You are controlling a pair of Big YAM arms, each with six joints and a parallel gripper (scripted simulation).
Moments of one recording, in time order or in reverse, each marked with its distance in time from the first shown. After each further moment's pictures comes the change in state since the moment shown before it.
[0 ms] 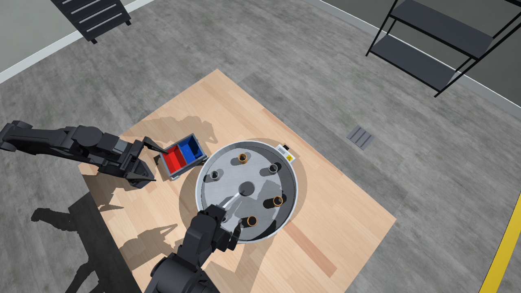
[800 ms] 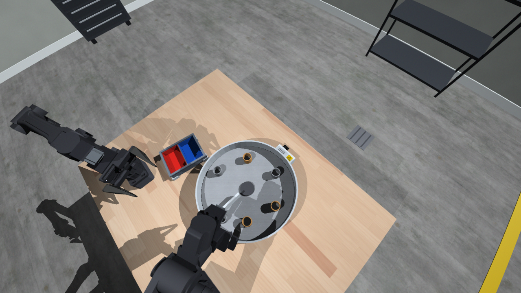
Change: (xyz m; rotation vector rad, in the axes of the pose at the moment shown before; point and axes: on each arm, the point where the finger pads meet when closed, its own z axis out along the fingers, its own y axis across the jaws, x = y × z) left arm -0.048 -0.061 -0.014 0.186 -0.201 0.083; right arm 0.000 0.000 0.000 0.000 0.000 0.000
